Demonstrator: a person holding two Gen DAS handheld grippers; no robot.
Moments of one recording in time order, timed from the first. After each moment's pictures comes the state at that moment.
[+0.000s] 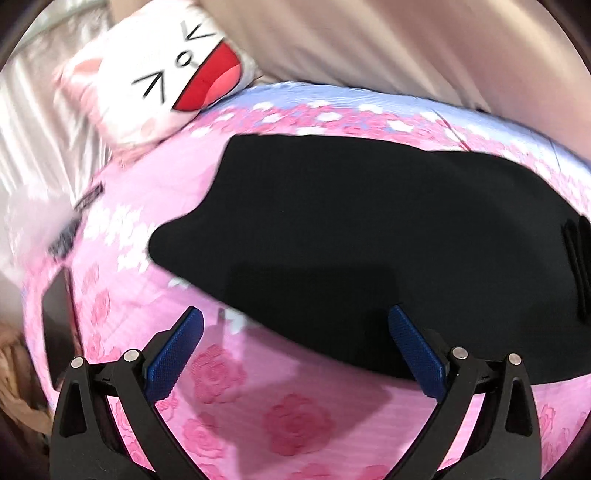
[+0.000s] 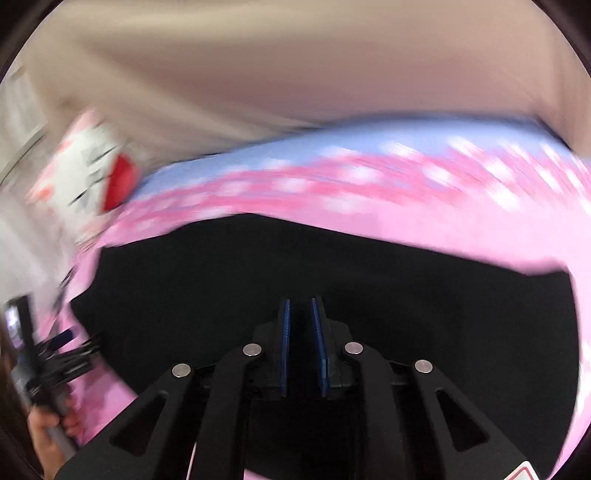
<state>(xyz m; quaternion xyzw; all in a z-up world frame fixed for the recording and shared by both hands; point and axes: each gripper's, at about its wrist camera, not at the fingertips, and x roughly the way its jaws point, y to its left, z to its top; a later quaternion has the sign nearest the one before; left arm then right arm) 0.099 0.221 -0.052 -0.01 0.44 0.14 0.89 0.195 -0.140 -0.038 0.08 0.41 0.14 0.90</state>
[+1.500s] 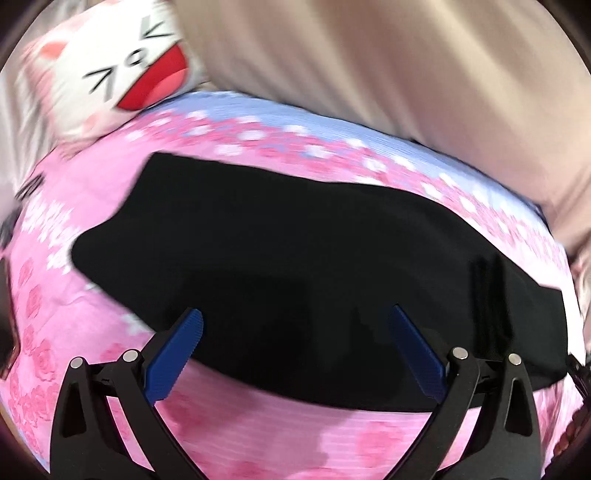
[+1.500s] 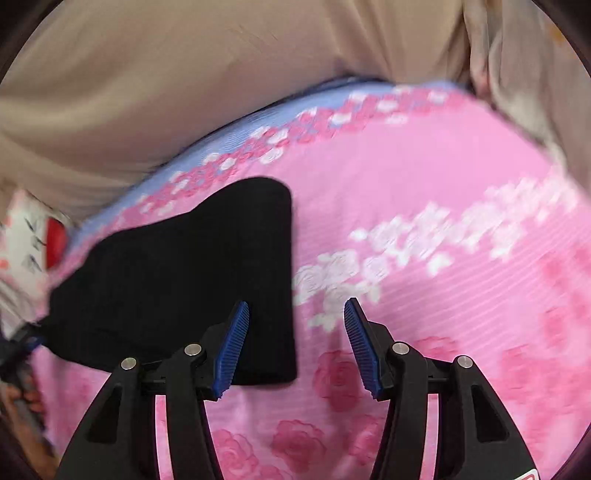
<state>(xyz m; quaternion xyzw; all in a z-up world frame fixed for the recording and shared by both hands) 0.109 0.155 -0.031 -0.09 0.42 0.02 0.90 0.045 -0.349 -0.072 0.25 0.40 -0.05 0.88</state>
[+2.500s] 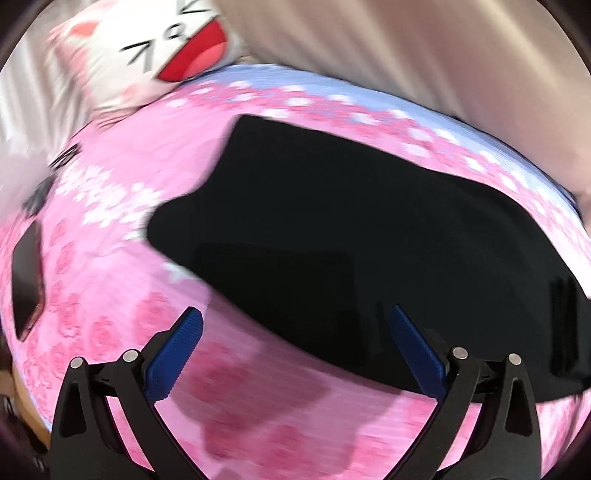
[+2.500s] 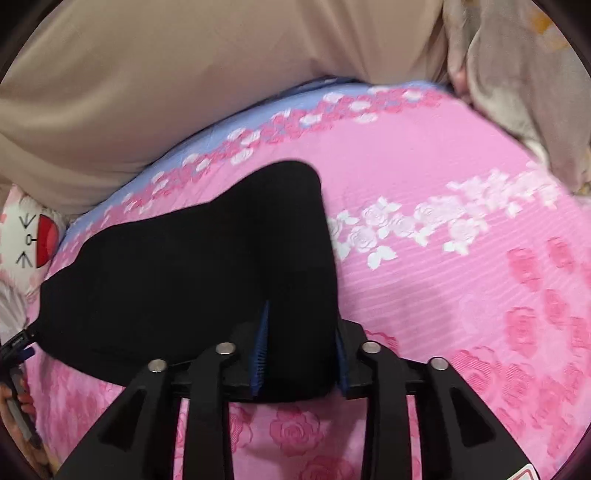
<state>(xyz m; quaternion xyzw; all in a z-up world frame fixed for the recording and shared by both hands) 0.095 0.181 -0.050 -0.09 0.46 0.12 0.87 0.009 -0.352 -0.043 0.15 0.38 -0.14 0.90</state>
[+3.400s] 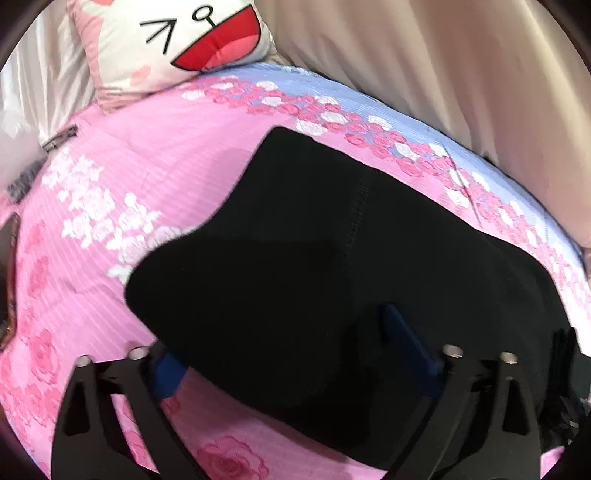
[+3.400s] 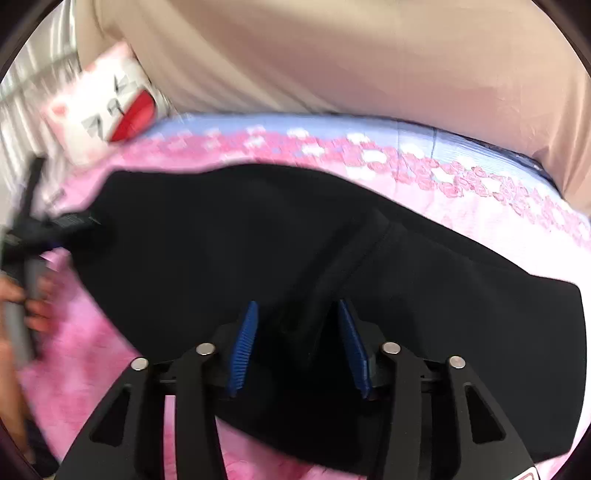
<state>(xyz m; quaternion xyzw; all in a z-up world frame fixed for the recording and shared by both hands) 0.136 0.216 -0.066 -0.13 0.44 0.13 0.88 0.092 -0.141 -0.038 0.03 0.39 0.10 0.91</state>
